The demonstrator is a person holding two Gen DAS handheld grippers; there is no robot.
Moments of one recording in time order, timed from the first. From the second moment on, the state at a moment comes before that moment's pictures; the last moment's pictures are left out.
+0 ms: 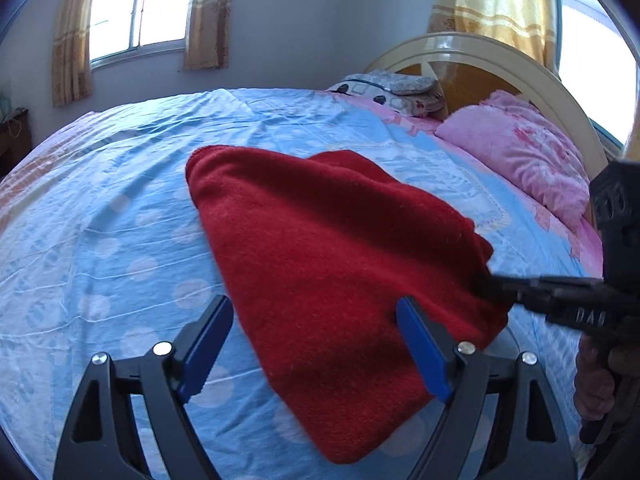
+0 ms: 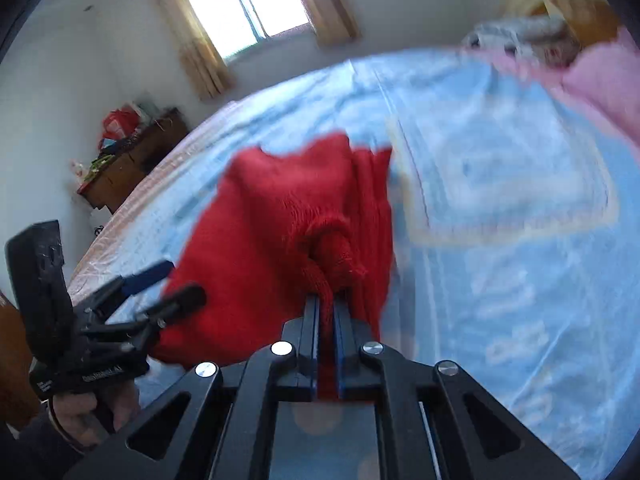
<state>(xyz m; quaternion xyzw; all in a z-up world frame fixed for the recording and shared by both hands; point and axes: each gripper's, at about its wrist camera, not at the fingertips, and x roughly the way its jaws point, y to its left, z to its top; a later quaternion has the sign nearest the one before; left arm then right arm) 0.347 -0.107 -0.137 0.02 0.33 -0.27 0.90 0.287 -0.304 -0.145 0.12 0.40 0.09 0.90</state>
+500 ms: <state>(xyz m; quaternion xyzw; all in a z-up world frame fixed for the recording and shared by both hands) 0.355 -0.107 -0.154 0.01 0.38 -0.29 0.88 0.320 -0.344 -0.090 0.12 0.33 0.06 0.93</state>
